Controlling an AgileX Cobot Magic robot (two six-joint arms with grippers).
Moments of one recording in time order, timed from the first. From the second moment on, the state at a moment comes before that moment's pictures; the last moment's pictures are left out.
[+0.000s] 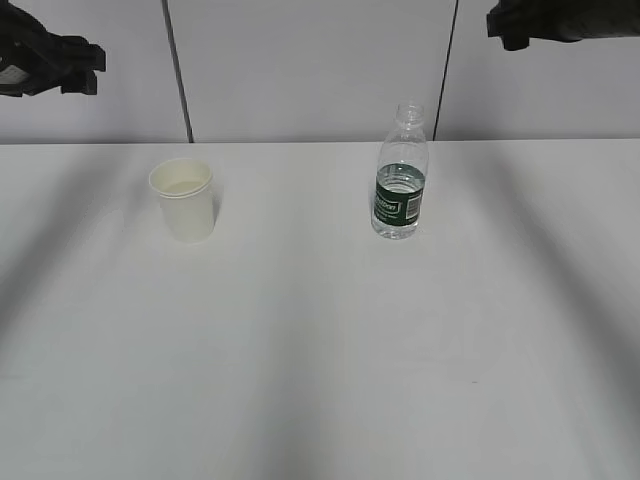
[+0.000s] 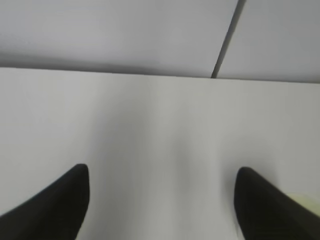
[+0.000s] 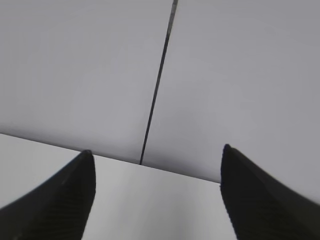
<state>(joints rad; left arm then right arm) -0.10 1.79 -1.43 0.30 0.45 -0.36 0.09 1.80 -1.42 -1.16 0.11 0.98</state>
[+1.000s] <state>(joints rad) -0.10 1.79 -1.47 0.12 0.77 -0.23 0.09 1.80 -1.42 -0.92 0.53 0.79</state>
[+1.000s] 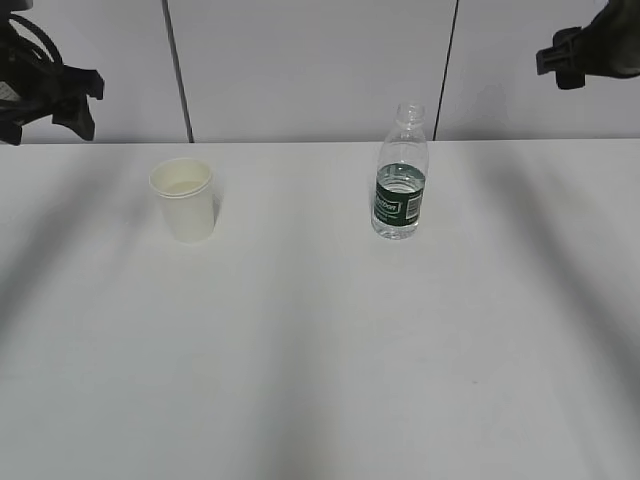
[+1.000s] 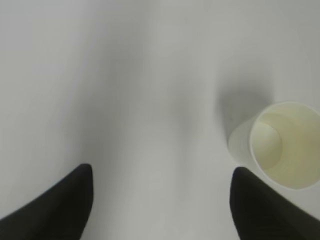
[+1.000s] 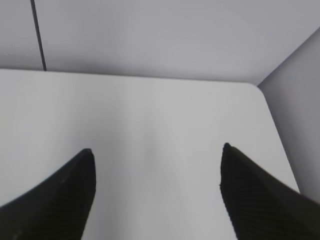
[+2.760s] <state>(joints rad) -0.10 1.78 -1.56 -0.06 1.23 -0.07 0.09 1.74 -1.56 0.02 1.22 0.12</state>
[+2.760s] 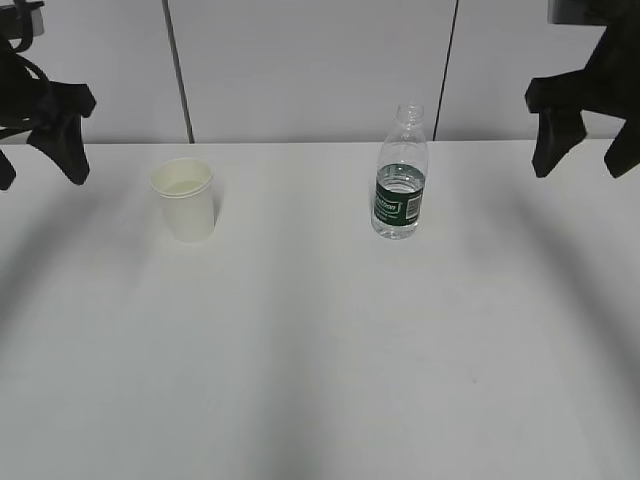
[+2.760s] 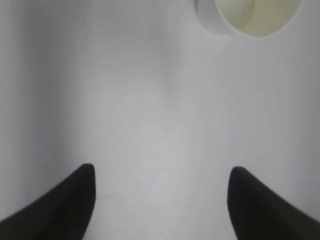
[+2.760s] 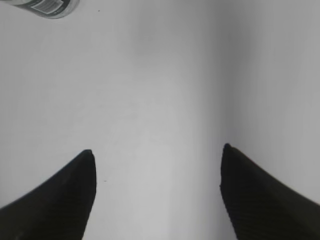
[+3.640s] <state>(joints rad) -0.10 1.46 -1.26 -0.01 1.24 -0.07 0.09 1.33 -1.26 0.04 1.23 0.10</state>
